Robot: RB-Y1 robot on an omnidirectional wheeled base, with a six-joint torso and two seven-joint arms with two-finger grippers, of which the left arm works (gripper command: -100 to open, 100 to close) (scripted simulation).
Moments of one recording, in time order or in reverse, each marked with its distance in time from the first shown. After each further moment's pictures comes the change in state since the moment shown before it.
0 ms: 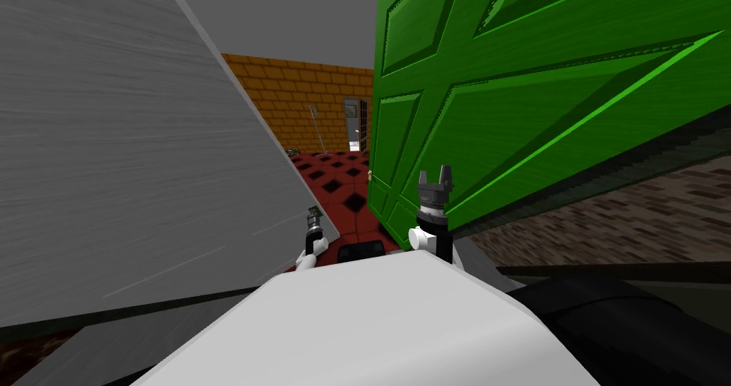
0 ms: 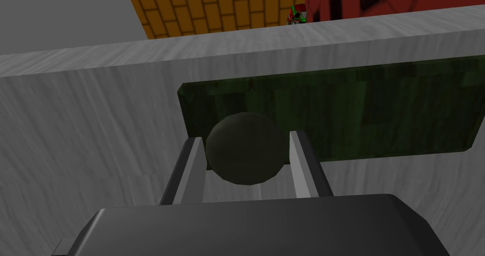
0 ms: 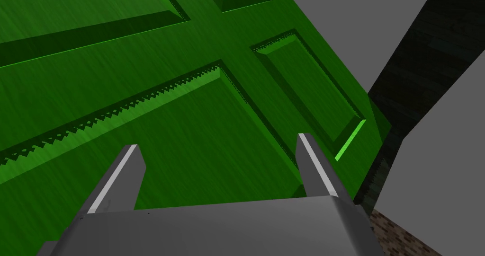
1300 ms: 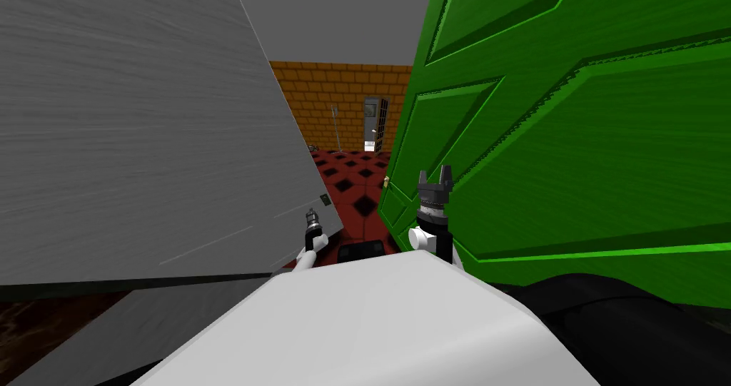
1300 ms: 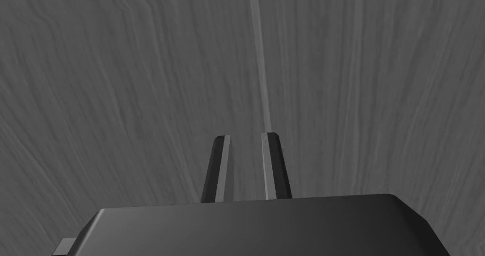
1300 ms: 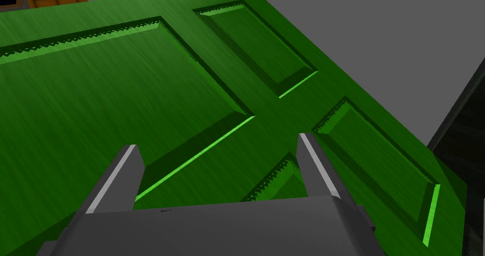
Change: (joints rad) arm -0.041 0.019 -0.026 0.020 0.098 -0.025 -0.096
